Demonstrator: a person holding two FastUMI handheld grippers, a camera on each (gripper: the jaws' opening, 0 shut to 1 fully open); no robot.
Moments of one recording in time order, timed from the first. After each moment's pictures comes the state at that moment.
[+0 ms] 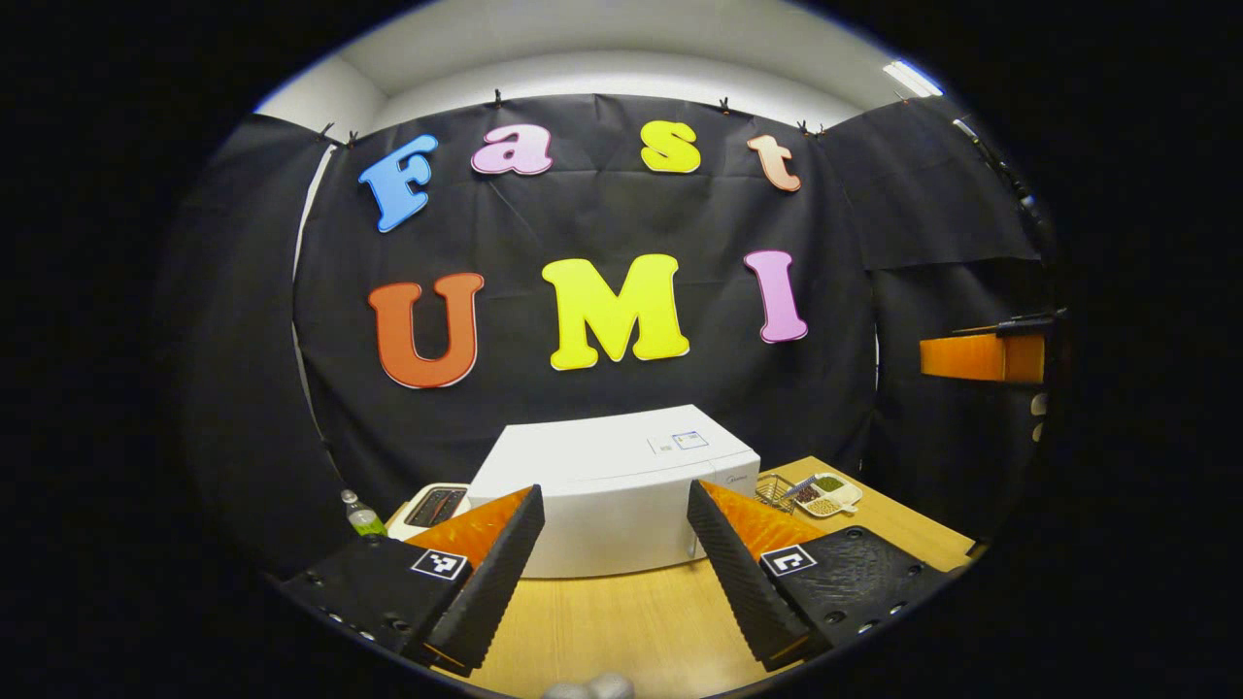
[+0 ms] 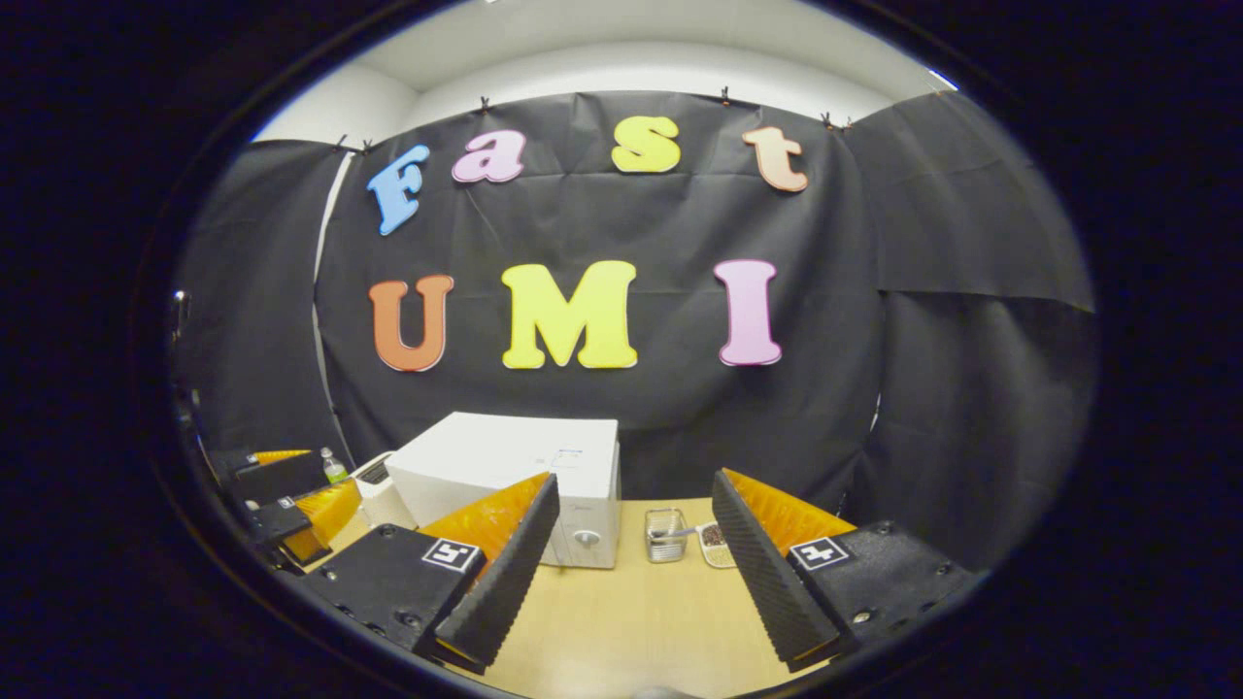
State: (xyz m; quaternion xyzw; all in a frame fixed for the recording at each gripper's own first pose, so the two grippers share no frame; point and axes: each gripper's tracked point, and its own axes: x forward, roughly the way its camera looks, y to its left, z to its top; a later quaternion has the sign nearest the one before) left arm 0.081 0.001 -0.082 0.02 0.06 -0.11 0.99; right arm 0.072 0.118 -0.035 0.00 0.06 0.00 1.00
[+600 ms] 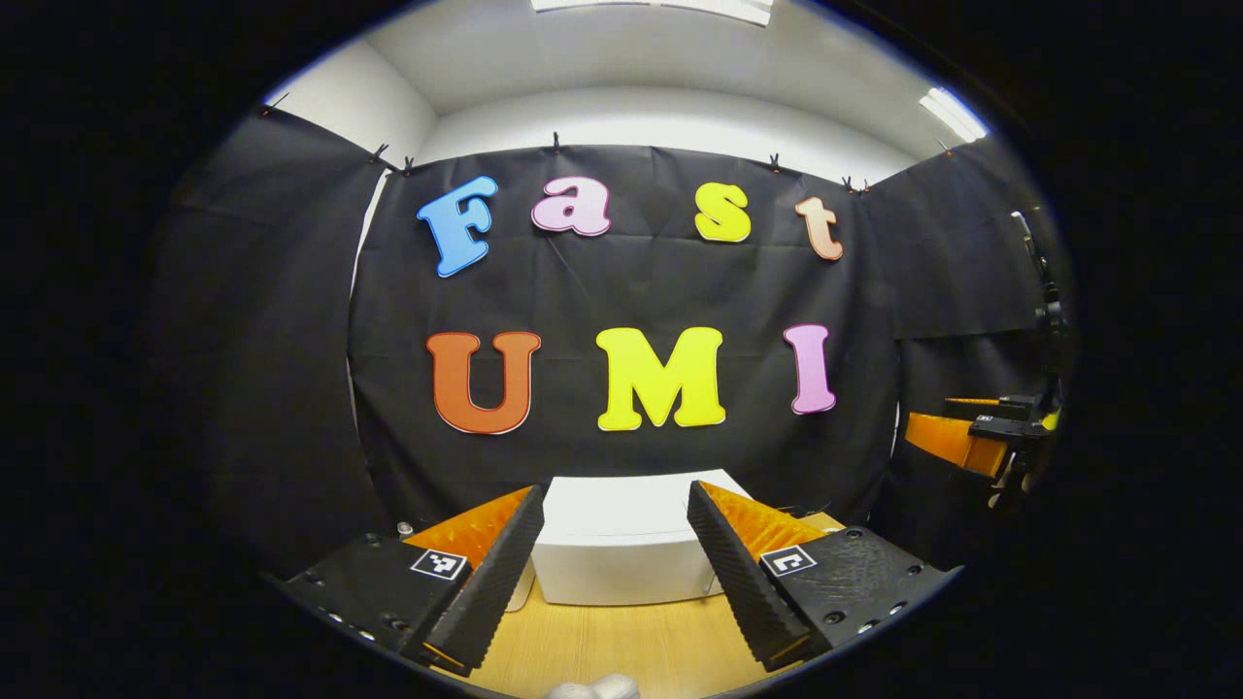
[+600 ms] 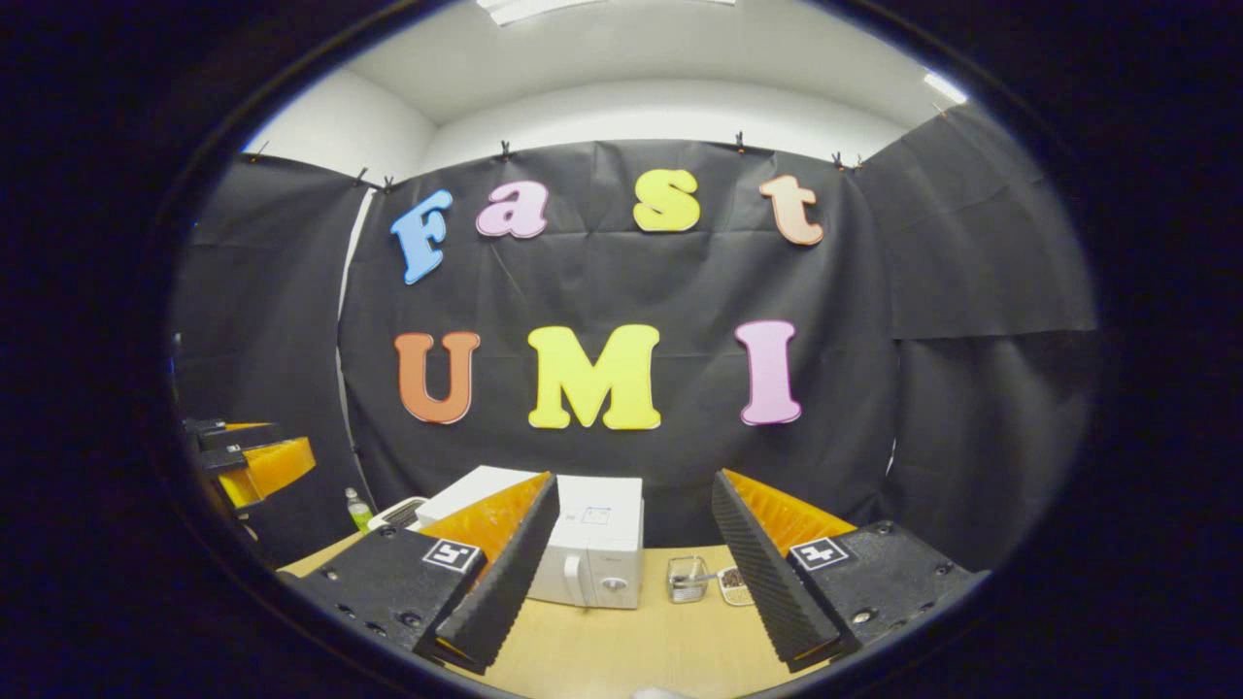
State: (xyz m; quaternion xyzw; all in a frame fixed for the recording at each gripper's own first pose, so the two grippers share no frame) left arm 0.053 0.054 0.015 -0.03 0.00 -0.06 1.00; right arm 0.059 0.135 0.037 0.01 -0.02 0.02 1.00
